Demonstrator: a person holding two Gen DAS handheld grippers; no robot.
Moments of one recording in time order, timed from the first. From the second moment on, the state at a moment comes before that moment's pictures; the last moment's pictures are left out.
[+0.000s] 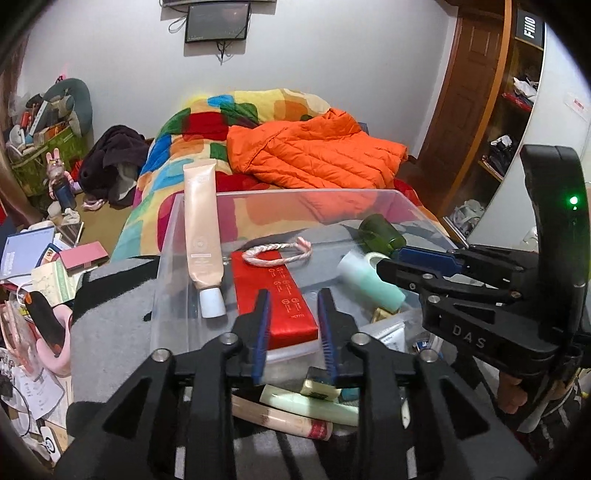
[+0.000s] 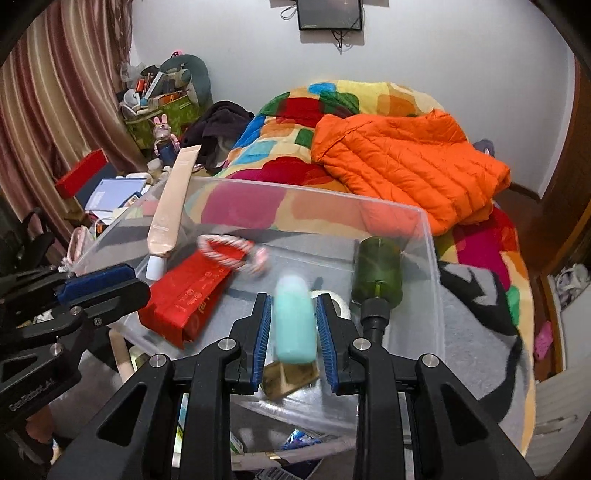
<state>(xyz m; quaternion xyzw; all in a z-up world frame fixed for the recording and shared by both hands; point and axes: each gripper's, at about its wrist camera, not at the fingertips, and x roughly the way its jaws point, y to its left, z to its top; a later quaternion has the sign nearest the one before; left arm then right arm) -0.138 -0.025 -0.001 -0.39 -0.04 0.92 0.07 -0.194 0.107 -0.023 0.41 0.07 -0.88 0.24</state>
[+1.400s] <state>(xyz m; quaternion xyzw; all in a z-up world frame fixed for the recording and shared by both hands) -0.038 0.021 -0.034 -0.41 -0.02 0.89 0.17 -0.076 0.152 -0.061 0.42 0.09 -0.84 0.32</state>
